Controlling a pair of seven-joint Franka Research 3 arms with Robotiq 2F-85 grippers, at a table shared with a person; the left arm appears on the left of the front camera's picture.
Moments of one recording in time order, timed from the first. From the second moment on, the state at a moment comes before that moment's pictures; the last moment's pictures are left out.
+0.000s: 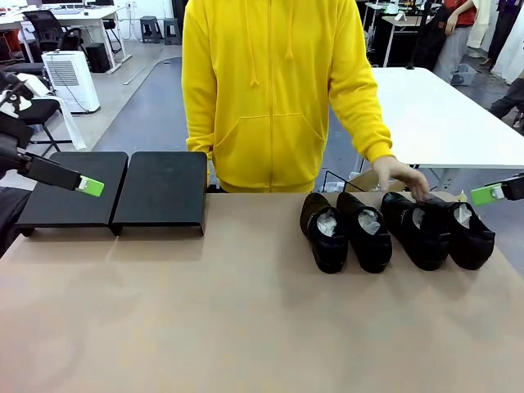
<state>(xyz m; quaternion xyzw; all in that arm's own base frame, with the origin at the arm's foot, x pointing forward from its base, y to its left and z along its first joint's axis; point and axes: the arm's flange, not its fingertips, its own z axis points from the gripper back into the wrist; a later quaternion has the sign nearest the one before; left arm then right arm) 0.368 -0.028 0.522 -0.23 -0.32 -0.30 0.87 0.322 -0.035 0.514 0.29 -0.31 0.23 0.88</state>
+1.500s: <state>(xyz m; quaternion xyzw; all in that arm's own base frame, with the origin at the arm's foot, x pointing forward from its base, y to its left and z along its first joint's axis) 0.366 -0.019 0.525 -0.22 -0.32 -0.29 0.87 0.325 0.005 0.567 0.28 -0.29 0.22 0.89</state>
